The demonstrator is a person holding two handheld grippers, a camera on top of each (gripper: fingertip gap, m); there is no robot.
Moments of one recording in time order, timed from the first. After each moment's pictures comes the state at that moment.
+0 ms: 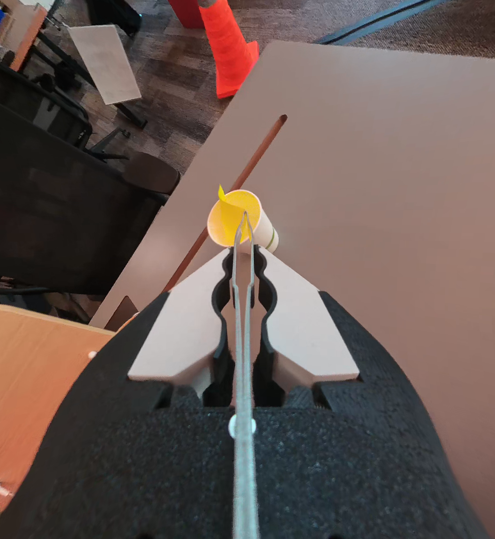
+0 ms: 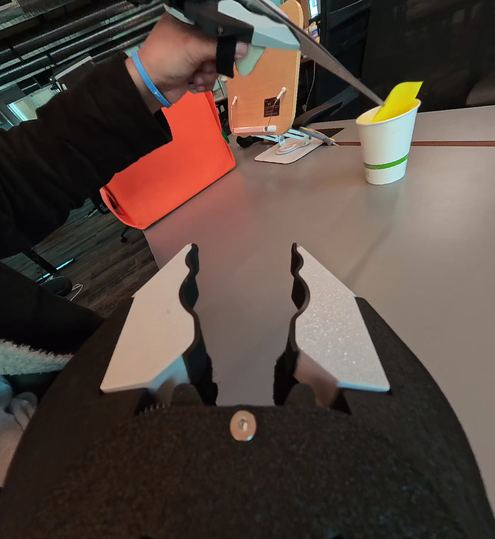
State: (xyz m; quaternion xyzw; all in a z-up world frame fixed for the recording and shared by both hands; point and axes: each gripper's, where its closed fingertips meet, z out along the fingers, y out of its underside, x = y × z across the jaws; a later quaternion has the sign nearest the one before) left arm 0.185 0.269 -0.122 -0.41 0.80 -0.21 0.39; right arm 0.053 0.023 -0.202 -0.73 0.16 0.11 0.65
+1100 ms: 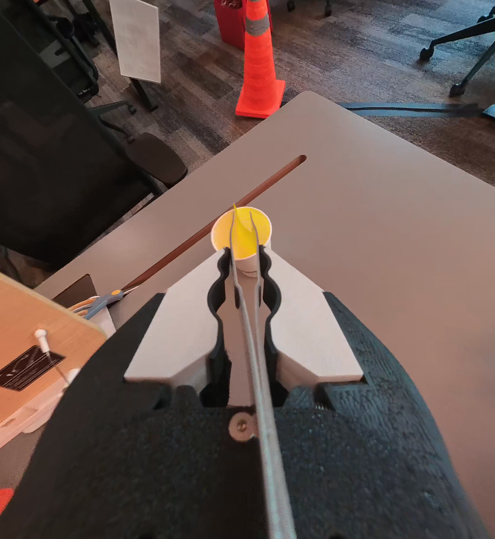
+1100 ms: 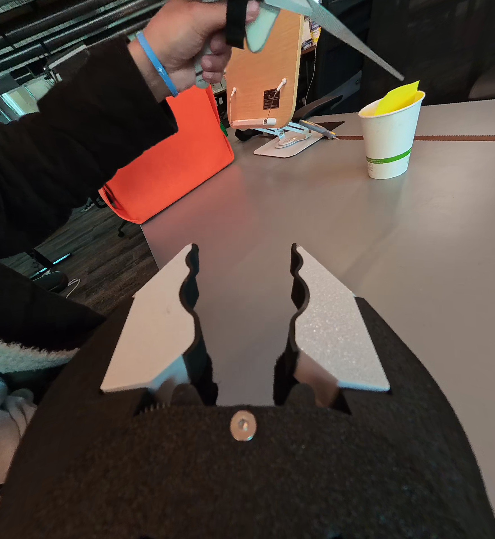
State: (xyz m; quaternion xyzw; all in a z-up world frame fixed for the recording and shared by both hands) left arm 0.204 0.287 -0.111 -0.52 0.71 -0.29 0.37; right arm 0.052 0.025 -0.208 -0.74 0.16 0.11 0.64
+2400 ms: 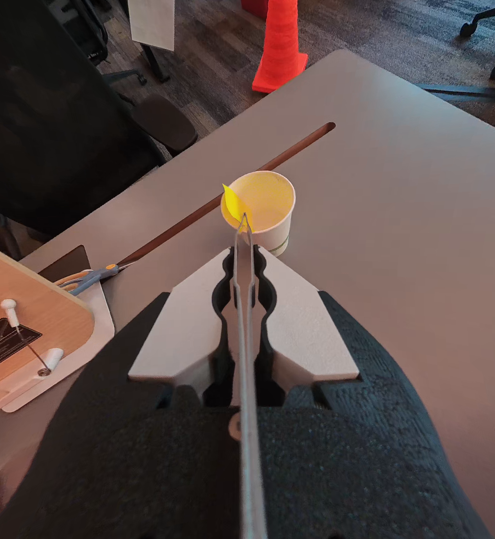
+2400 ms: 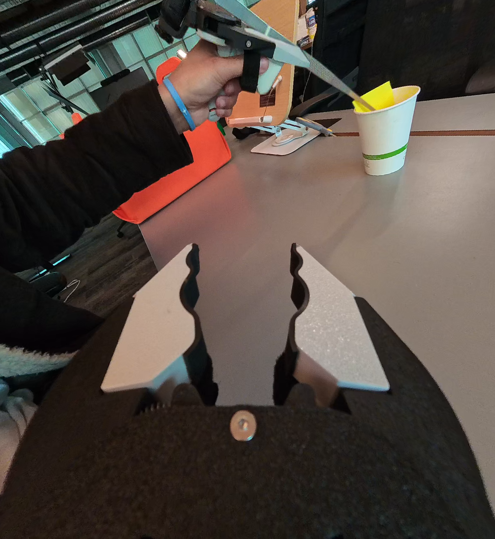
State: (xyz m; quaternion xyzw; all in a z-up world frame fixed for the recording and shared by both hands) left arm 0.206 0.316 -0.163 -0.55 0.70 -0.27 0.37; right arm 0.056 0.023 -0.211 -0.74 0.16 0.11 0.64
